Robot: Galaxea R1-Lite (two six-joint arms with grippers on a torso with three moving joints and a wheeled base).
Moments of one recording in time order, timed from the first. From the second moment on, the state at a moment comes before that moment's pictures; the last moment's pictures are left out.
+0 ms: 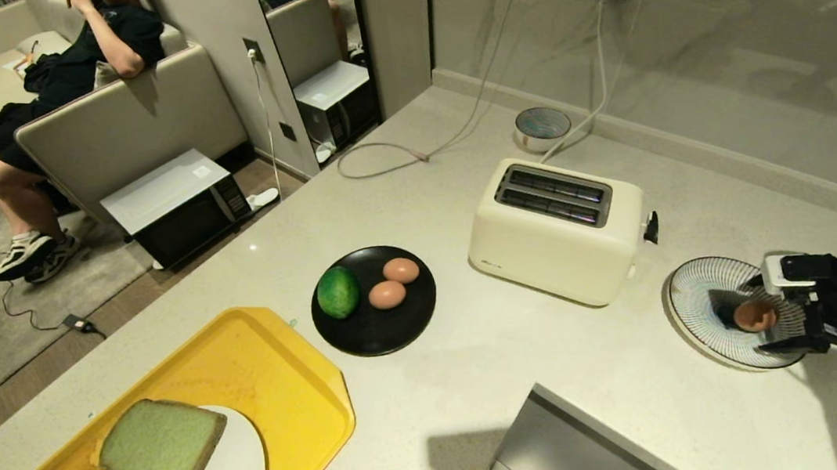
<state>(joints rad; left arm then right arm) 0.00 0.00 0.00 0.00 0.00 0.00 -0.42 2.07 -1.26 0.28 0.51 -1.59</state>
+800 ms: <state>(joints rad) 0.00 0.00 0.00 0.00 0.00 0.00 -0.40 2.11 -1.30 0.29 0.50 -1.58</state>
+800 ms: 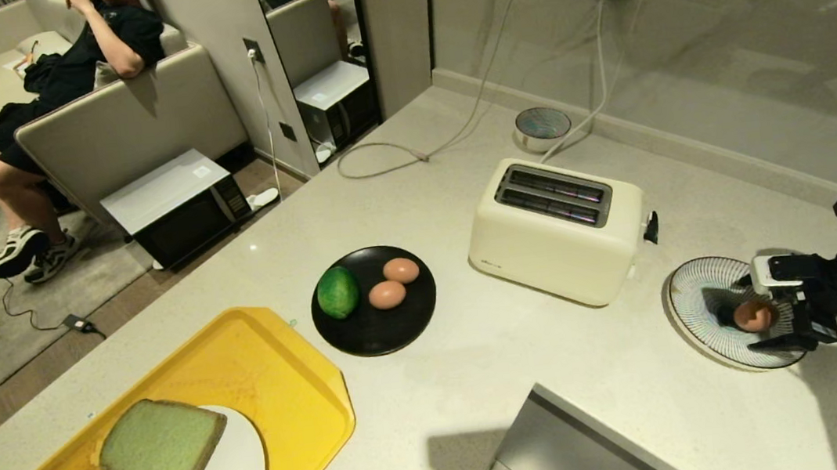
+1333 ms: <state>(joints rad) 0.00 0.00 0.00 0.00 0.00 0.00 -0.40 2.12 -1.31 0.29 0.51 -1.58</state>
